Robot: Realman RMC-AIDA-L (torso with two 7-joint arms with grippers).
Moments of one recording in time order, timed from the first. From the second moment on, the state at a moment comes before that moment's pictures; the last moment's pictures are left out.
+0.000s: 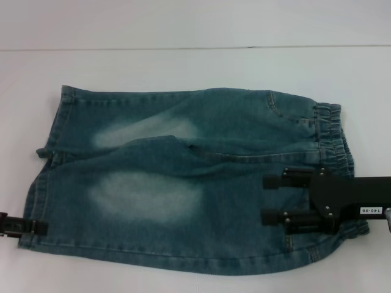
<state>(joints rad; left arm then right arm) -0.47 -1.95 0.52 0.83 2.59 1.70 -2.22 0.49 2.07 -0.65 -0.58 -2.07 -1.80 1.35</state>
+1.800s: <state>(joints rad) -0.49 -1.99 0.55 0.89 2.57 1.72 -2.20 0.50 2.01 -0.55 -0.62 -2.03 -1.81 1.58</state>
